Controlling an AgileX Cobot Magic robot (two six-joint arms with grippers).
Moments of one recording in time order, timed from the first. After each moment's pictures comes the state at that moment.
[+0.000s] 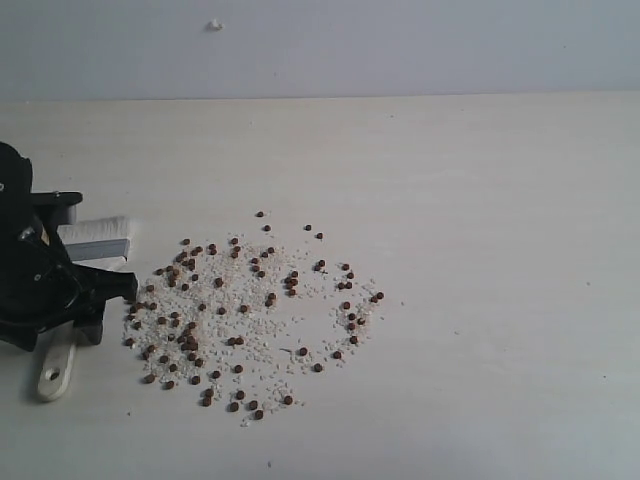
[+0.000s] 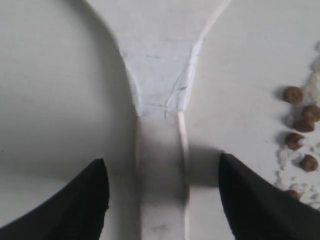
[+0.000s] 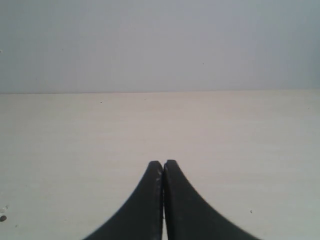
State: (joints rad) left arm -0.32 1.81 -0.83 0.13 0.64 -0.54; right arm 0.02 0.00 0.00 0.00 0.27 -0.01
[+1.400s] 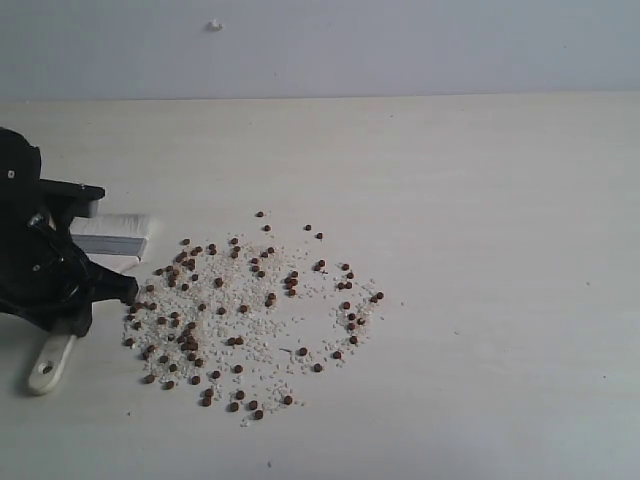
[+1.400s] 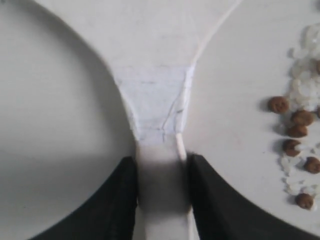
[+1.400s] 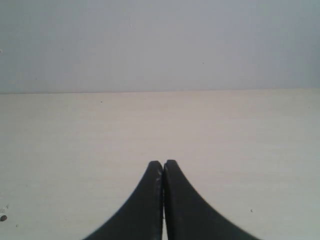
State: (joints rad) left arm -0.31 1.85 -0.89 0.14 0.66 -0.29; right arm 0.02 0.00 0.00 0.00 0.27 0.00
